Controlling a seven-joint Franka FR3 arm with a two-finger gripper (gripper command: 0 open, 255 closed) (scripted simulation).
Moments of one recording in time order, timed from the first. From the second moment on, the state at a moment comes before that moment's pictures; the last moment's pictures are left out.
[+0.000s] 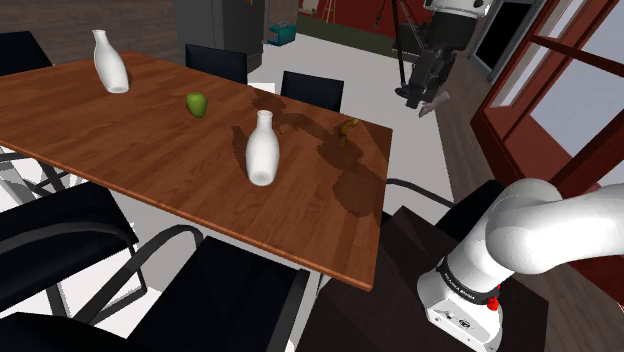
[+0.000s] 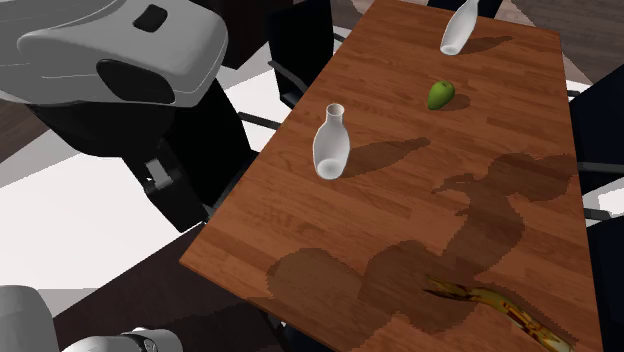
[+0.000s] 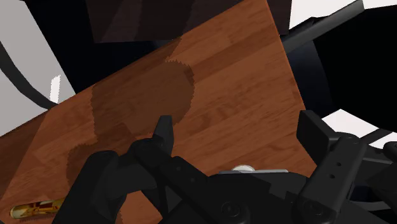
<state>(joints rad) 0.00 -0.78 0.00 -2.27 0.07 1.43 -0.01</state>
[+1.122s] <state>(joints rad) 0.03 -0.25 0.09 -2.02 0.06 1.71 0.05</state>
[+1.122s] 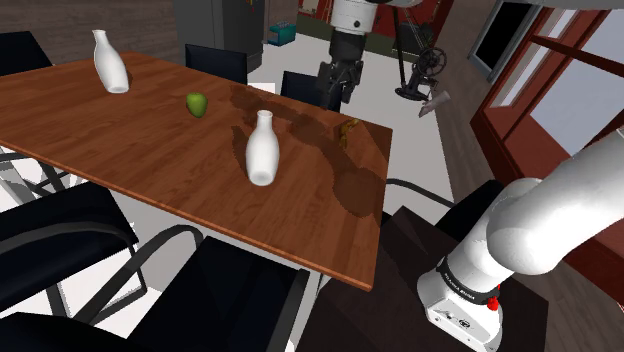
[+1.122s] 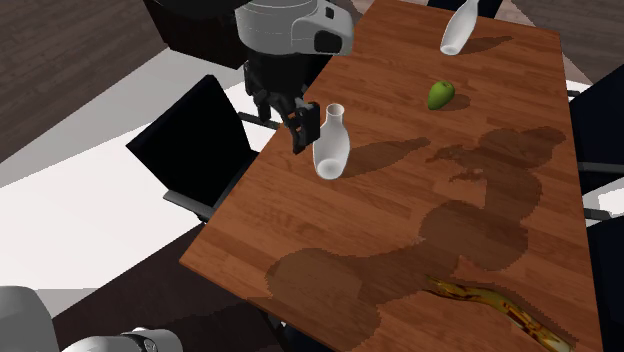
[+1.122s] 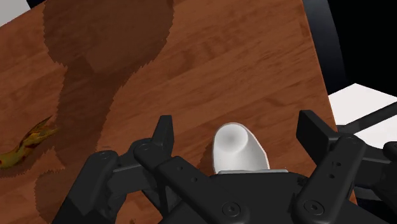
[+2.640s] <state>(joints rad) 0.10 0.50 0.12 -1.35 -0.05 1.77 0.13</state>
